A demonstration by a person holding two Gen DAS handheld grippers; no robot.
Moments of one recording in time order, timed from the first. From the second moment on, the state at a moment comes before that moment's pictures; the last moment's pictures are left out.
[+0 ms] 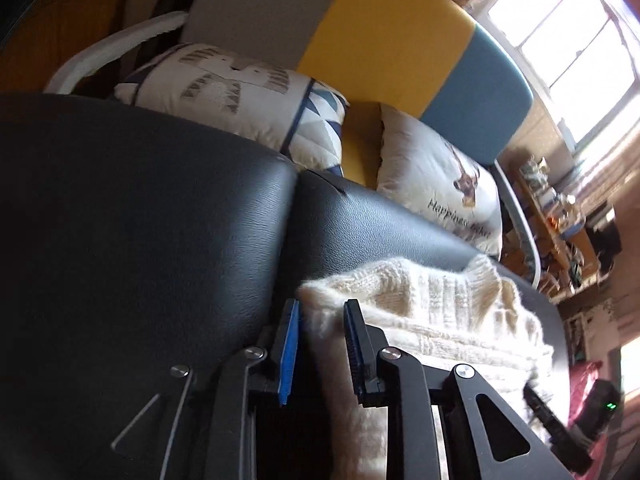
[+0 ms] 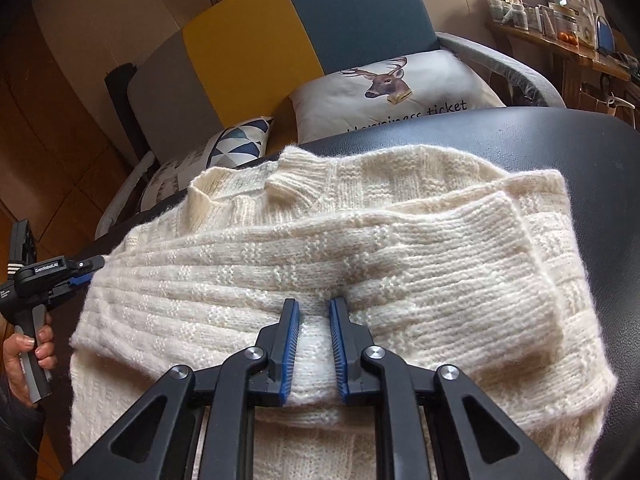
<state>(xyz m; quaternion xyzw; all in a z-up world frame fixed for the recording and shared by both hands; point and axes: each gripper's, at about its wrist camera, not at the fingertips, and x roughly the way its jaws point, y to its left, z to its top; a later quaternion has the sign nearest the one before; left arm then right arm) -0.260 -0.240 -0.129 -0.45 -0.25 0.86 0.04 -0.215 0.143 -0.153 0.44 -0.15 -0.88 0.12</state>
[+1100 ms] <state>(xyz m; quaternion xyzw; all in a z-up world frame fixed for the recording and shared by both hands) -0.131 -0.201 -0.130 -0.45 -0.30 0.83 0.10 -0.156 0.205 -0.117 0.41 -0.20 -0.89 0.09</state>
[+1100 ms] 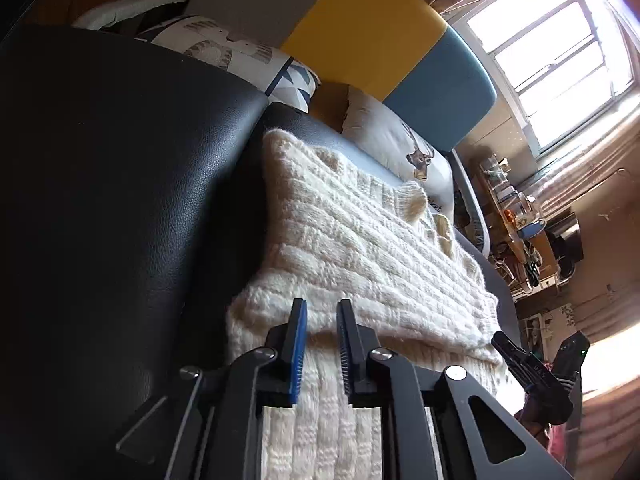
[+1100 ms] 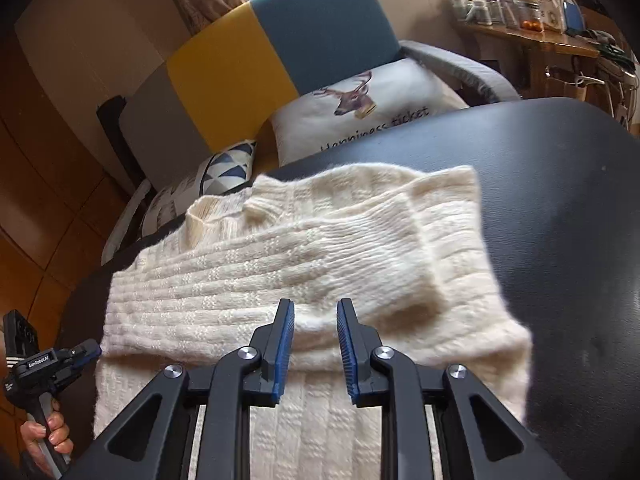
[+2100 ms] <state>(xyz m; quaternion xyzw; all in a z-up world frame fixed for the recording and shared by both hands) 0.086 -0.183 -0.144 -0.47 -0.21 0.84 0.16 0.045 0.284 -0.185 0.49 -0.39 -0.73 0.25</state>
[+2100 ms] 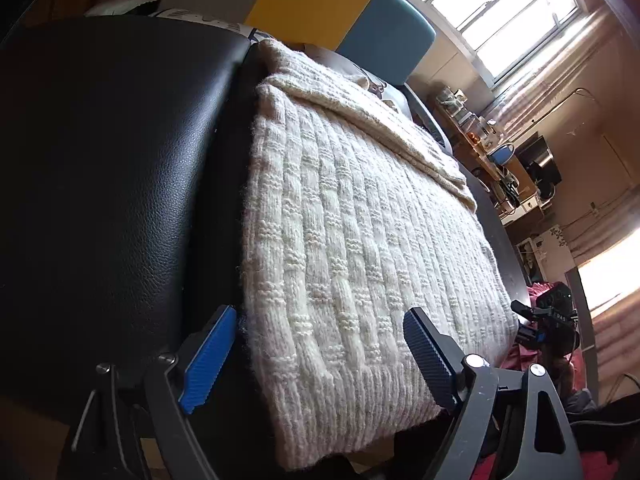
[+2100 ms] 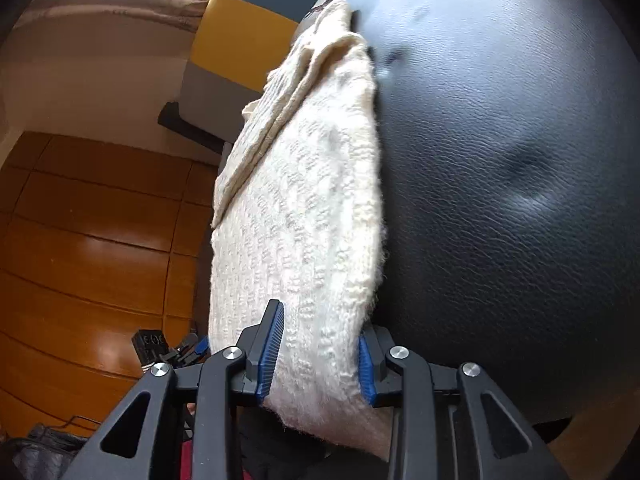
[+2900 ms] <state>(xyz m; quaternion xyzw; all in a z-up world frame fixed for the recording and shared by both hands) 0.073 -0.182 -0.153 -0.50 -0.24 0.82 0.13 0.049 0.247 -0.172 0.51 -0.26 -0.79 0.24</state>
